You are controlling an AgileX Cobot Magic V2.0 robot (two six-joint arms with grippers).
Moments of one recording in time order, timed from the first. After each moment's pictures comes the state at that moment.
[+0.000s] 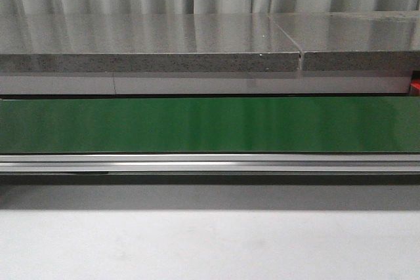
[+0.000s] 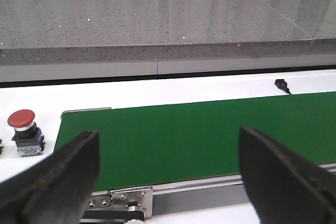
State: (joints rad) left arm -0.19 0.28 -0.46 -0.07 0.49 0.02; right arm -0.19 0.54 -0.65 0.40 0.55 -0.48
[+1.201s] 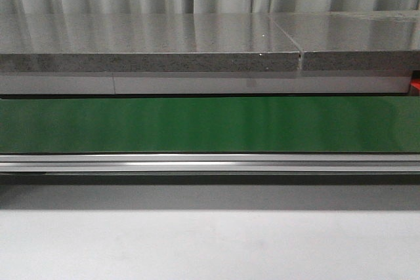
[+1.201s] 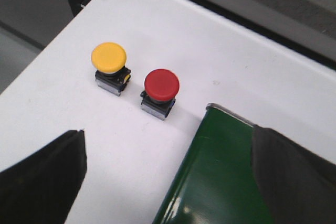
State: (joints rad) left arm 0.19 1.38 -1.03 0.20 0.53 -0.45; right arm -0.19 0.54 -0.65 0.40 0.55 -0.48
